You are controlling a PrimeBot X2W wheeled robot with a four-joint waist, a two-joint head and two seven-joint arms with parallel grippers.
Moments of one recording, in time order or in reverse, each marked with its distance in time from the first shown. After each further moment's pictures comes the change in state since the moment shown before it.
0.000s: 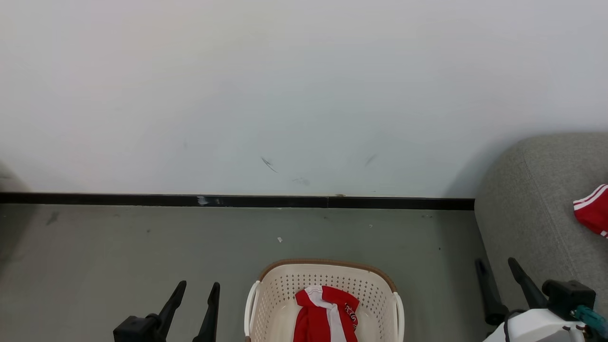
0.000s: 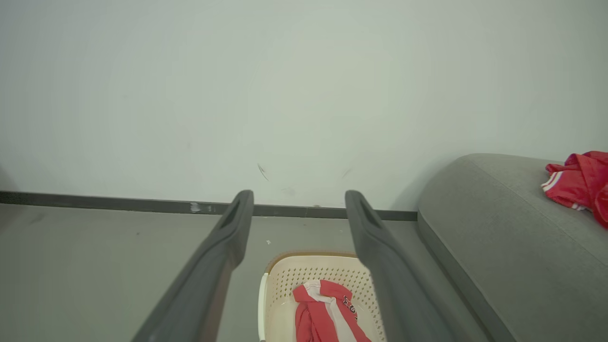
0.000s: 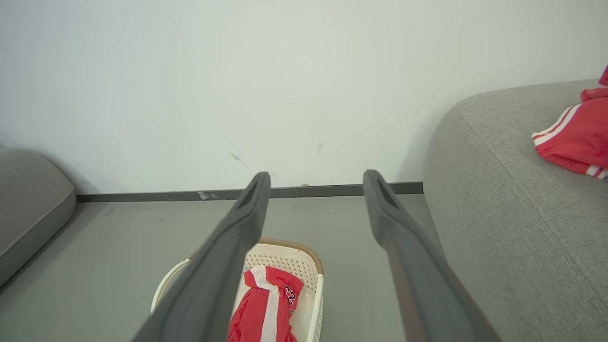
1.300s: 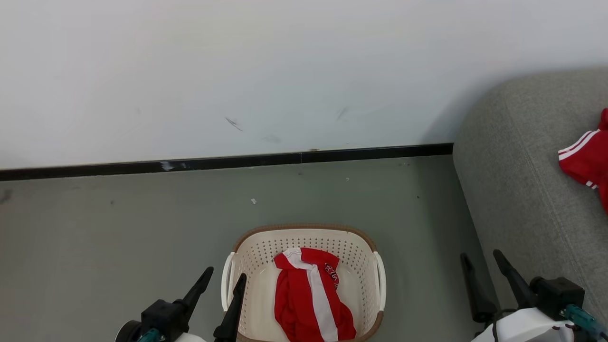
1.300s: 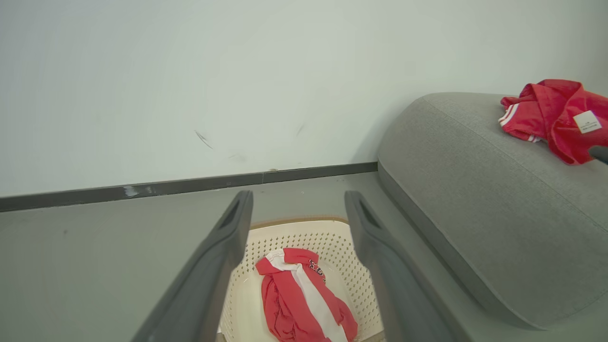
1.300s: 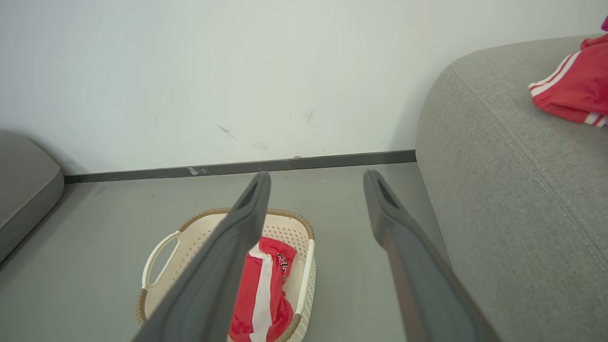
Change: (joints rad) left arm -0.056 -0.008 -0.070 0.019 0.053 -0.039 0.011; right arm 0.033 0.001 0.054 -0.096 -0.009 0.000 0.000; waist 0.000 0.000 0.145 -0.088
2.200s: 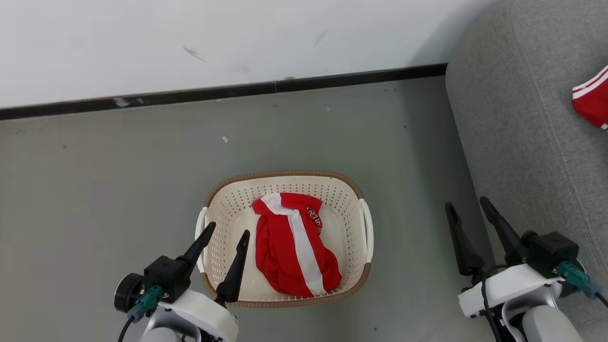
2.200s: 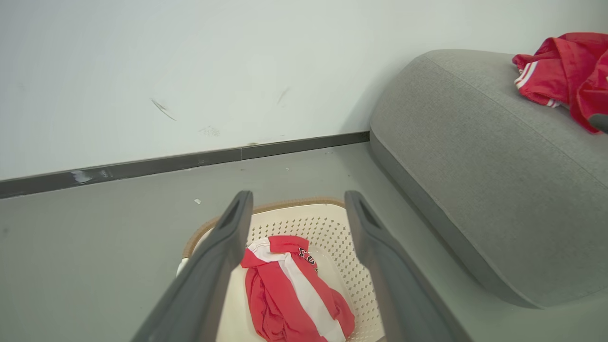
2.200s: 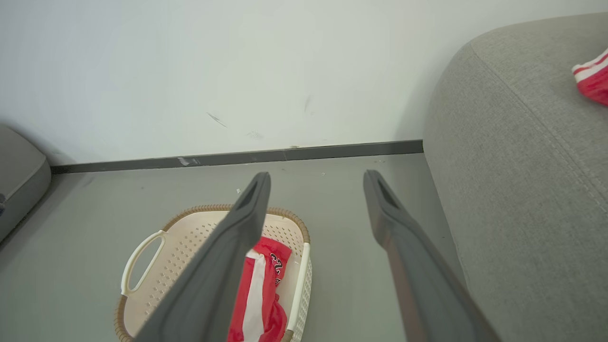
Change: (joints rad) left arm -0.152 -0.002 -0.008 0.013 0.027 0.002 0.019; right arm -0.130 -0.001 0.054 -0.066 -0.005 0.000 0.000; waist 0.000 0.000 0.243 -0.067
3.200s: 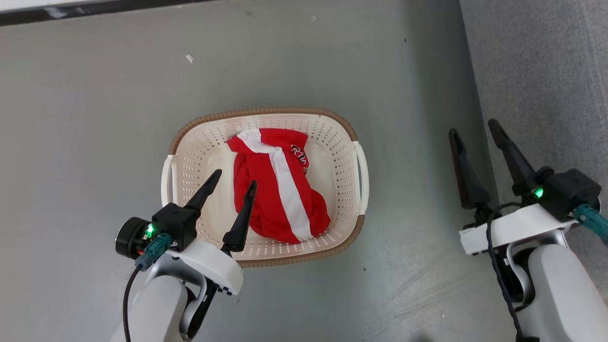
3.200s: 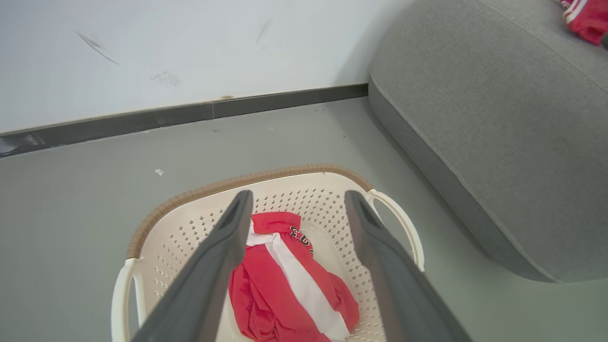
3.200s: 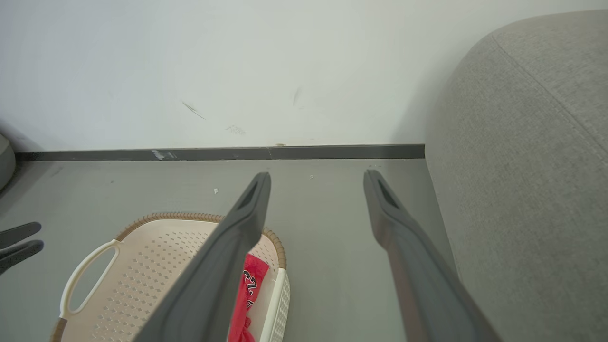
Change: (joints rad) left arm -0.177 -0.007 -0.020 0.031 0.043 0.000 0.034; right arm -0.180 -0.003 -0.003 -0.064 -0.043 0.000 0.000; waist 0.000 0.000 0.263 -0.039
